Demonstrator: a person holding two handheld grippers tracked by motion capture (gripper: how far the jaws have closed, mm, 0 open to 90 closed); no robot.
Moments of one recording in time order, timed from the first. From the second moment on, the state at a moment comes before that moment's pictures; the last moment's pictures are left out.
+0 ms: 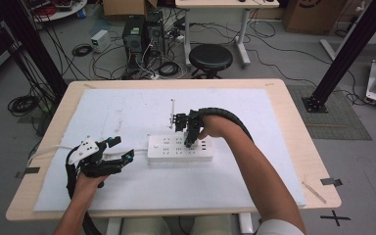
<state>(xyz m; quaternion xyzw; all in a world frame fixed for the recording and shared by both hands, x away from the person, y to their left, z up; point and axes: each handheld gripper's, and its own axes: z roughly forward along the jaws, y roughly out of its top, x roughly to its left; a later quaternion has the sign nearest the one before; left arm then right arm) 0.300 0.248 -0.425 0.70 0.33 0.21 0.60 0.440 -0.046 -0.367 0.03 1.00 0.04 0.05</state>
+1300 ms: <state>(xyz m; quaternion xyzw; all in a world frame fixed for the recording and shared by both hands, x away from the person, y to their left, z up) 0.298 0.247 -0.423 0.70 0.33 0.22 0.60 0.411 -0.152 -0.333 0.24 0.93 0.28 0.08</state>
